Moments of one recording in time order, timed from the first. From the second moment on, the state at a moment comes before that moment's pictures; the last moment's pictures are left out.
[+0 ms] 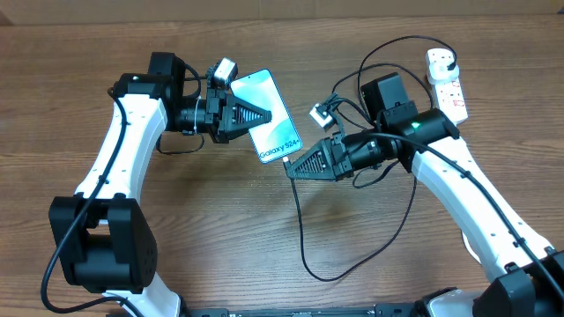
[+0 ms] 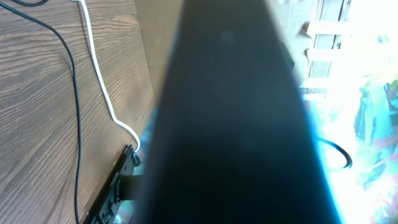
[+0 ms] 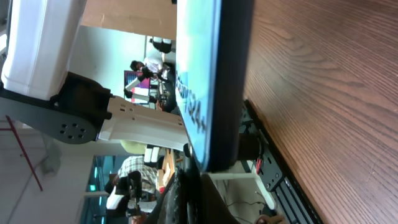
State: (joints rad) left arm -0.06 1.83 1.50 -1.18 1.54 0.03; right arm 0.37 1.55 1.28 -0.89 -1.31 0.20
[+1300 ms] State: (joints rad) left arm -0.06 1.83 1.50 -1.18 1.54 0.03; right arm 0.37 1.55 1.28 -0.88 -1.29 0.20
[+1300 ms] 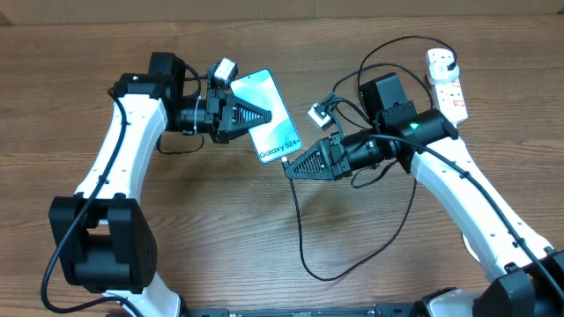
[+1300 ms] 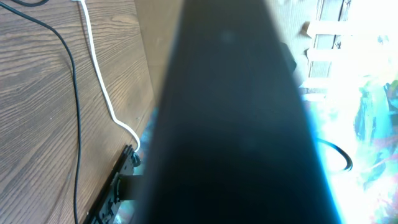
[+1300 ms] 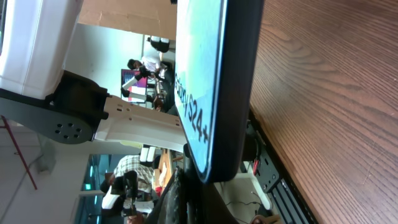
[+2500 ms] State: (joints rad) left arm -0.06 1.83 1.51 -1.17 1.54 0.03; right arm 0.37 1.55 1.27 -0.77 -1.30 0.31
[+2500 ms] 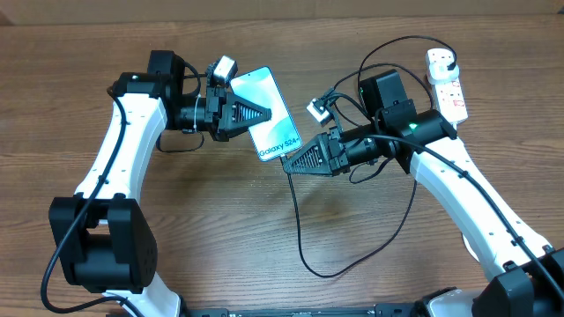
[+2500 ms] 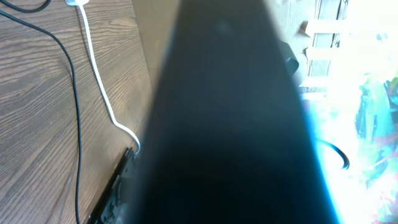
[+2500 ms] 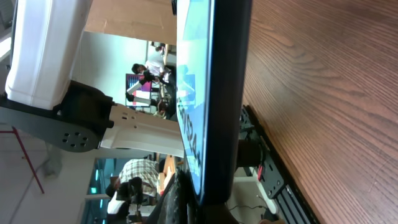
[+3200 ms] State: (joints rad) left arm -0.07 1.83 1.51 -1.16 1.56 0.04; right arm 0.37 1.55 1.26 -0.68 -1.32 0.33
